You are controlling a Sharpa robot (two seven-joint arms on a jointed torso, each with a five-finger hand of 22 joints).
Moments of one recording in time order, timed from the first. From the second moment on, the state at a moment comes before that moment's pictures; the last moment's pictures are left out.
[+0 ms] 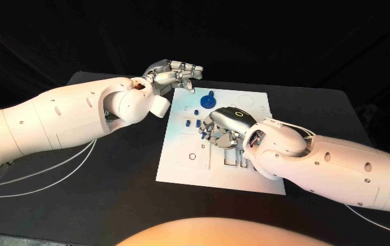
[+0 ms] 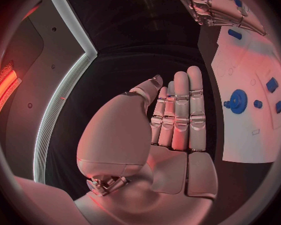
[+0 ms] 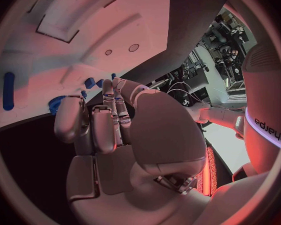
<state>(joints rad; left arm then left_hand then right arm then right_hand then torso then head) 1.20 -0.87 0.02 1.52 -0.08 -0.19 0.23 1.40 -0.12 0.34 0.02 0.14 1.05 0.18 0.11 0.07 1.13 0.10 0.21 0.18 1.19 0.01 0.72 0.47 0.18 1.15 0.10 0.62 0.56 1.15 -0.61 -0.15 1.63 -1.58 -0.36 -0.17 1.40 -0.10 0.52 -0.01 0.21 1.11 0.14 0.13 0.17 1.19 0.07 0.19 0.16 1.47 -0.01 1.35 1.26 0.10 1.37 0.09 1.21 1.31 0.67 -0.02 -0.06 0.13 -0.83</state>
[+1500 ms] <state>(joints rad) 1.20 -0.87 0.02 1.52 -0.08 -0.18 0.23 1.40 -0.12 0.34 0.02 0.14 1.05 0.17 0.11 0.07 1.13 0.10 0.21 0.18 1.19 0.01 0.72 0.47 0.18 1.15 0.10 0.62 0.56 1.10 -0.59 -0.16 1.58 -1.61 -0.35 -0.17 1.39 -0.10 0.52 -0.01 0.21 1.11 0.14 0.13 0.17 1.19 0.07 0.19 0.16 1.47 -0.01 1.35 1.26 0.10 1.37 0.09 1.21 1.31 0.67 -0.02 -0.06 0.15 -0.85</state>
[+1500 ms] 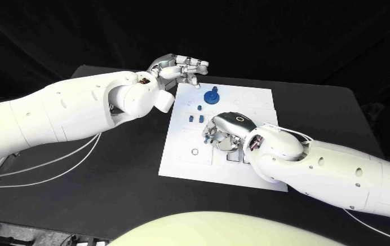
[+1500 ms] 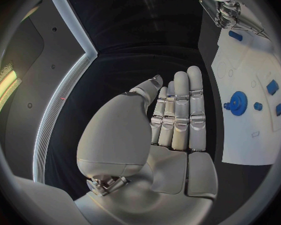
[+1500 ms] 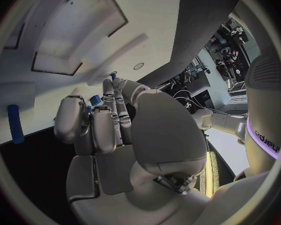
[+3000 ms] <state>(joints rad) 1.20 -0.87 0.02 1.52 -0.08 -0.18 0.22 1.40 -0.12 0.34 0.02 0.14 1.05 0.17 0.11 0.07 1.13 0.10 0.22 0.18 1.19 0.01 0.72 0.47 0.18 1.15 0.10 0.62 0.56 1.11 -0.64 -0.16 1.61 -1.64 -0.33 -0.19 1.31 -0.15 0.45 0.00 0.22 1.01 0.16 0.07 0.14 1.07 0.11 0.10 0.13 1.46 0.01 1.35 1.24 0.10 1.34 0.12 1.14 1.31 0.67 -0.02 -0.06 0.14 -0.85</state>
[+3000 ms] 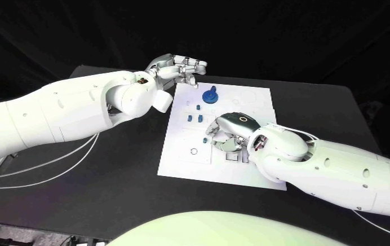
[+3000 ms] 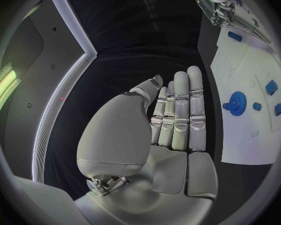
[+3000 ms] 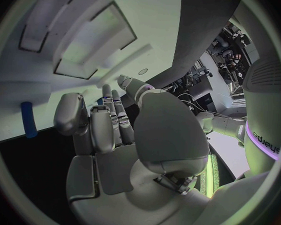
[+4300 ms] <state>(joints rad) 1.20 -0.88 0.01 1.52 -0.08 -0.17 0.21 1.40 -0.12 0.34 0.02 0.14 1.05 0.17 0.11 0.07 1.13 0.10 0.22 0.18 1.19 0.02 0.72 0.46 0.18 1.15 0.10 0.61 0.56 1.20 -0.76 -0.14 1.53 -1.63 -0.23 -0.20 1.33 -0.15 0.40 0.01 0.19 1.01 0.14 0.07 0.13 1.03 0.11 0.13 0.12 1.46 0.01 1.34 1.22 0.10 1.32 0.12 1.09 1.31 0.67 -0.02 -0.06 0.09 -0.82</state>
